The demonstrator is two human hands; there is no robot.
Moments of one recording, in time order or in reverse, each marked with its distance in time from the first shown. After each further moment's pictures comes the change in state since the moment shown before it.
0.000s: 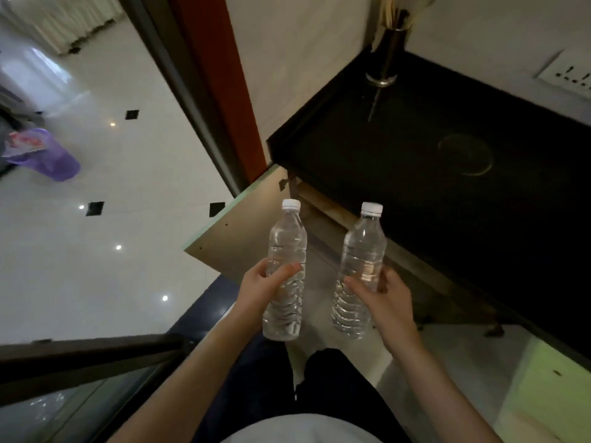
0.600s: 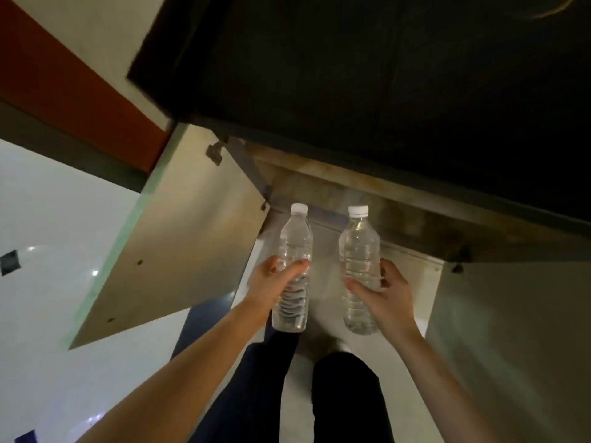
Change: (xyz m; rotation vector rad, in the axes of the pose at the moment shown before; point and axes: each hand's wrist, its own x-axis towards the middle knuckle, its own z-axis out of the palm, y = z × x) left_hand 0.278 -0.146 0.033 0.447 -0.183 -0.239; right_hand 0.159 0.209 0.059 -0.020 0.303 0.196
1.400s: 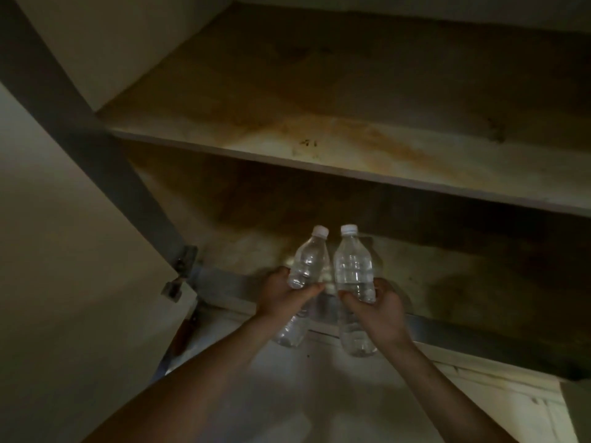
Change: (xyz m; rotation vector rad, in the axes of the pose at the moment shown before) left_hand 0.487 -0.091 0.161 0.226 0.047 0.566; right_hand 0.410 0.289 0.114 -0.077 0.241 -0.277
